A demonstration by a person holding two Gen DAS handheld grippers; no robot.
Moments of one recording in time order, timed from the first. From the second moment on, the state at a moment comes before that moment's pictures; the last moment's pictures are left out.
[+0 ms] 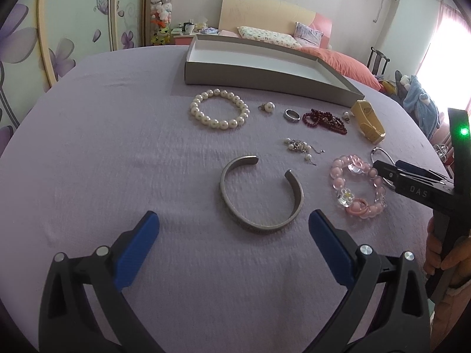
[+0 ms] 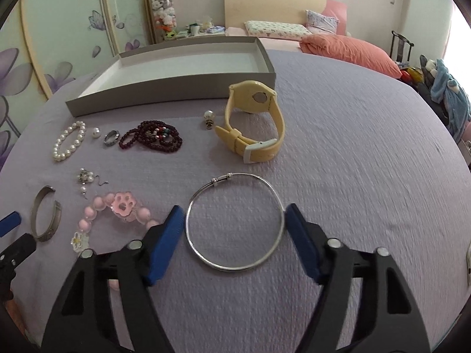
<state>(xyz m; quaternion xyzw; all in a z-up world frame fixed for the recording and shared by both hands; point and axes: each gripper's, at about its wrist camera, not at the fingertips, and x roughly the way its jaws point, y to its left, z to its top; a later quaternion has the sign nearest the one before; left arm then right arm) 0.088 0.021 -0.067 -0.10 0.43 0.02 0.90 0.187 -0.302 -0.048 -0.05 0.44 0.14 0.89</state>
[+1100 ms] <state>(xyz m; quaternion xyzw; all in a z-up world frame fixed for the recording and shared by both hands) 0.128 -0.017 -0.068 0.00 0.45 0.02 0.89 0.185 -0.313 -0.045 0.00 0.43 0.16 0.89</state>
